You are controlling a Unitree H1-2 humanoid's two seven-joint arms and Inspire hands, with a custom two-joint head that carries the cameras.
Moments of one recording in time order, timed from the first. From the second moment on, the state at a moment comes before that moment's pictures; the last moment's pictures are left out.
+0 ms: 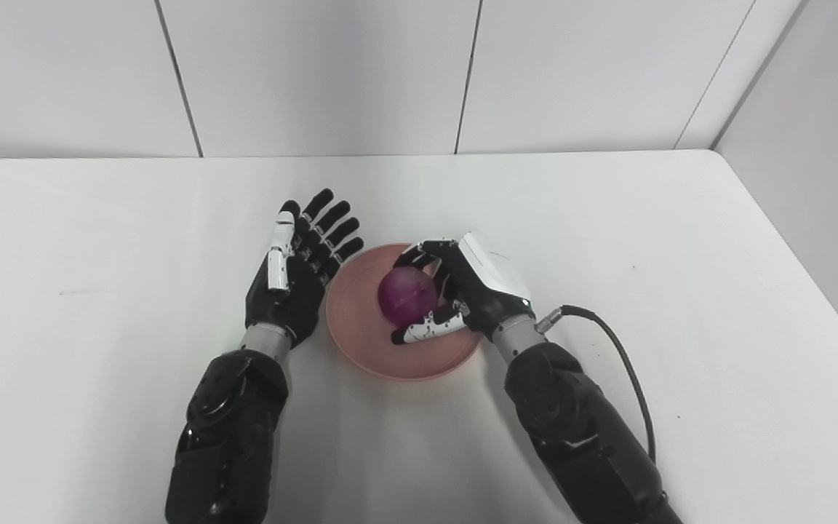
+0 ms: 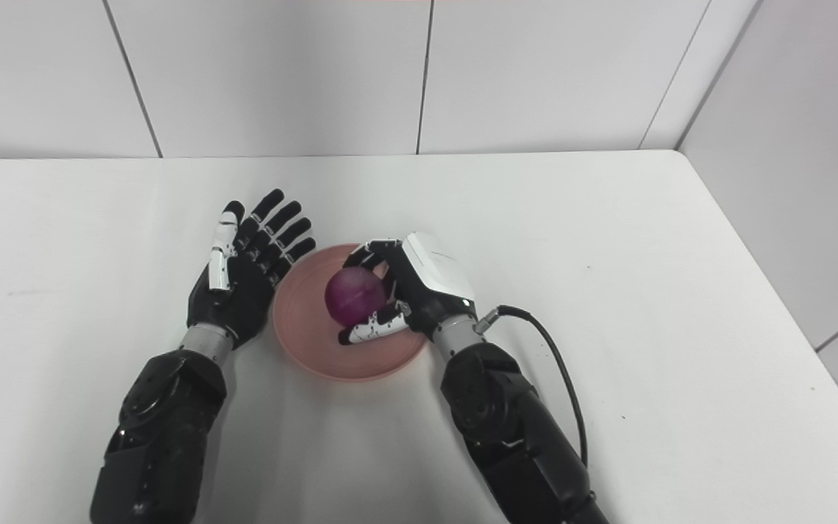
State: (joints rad) left arm -0.35 -0.15 0.03 0.19 -0.39 0.27 -0.11; right arm -0.30 -0.20 0.35 -0.10 -0.69 0.29 0.08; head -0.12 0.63
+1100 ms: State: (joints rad) left arm -0.35 -0.16 0.03 0.19 -0.37 0.27 -0.10; right arm -0.28 -0.21 0.36 -0.23 -0.68 0.26 0.13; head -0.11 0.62
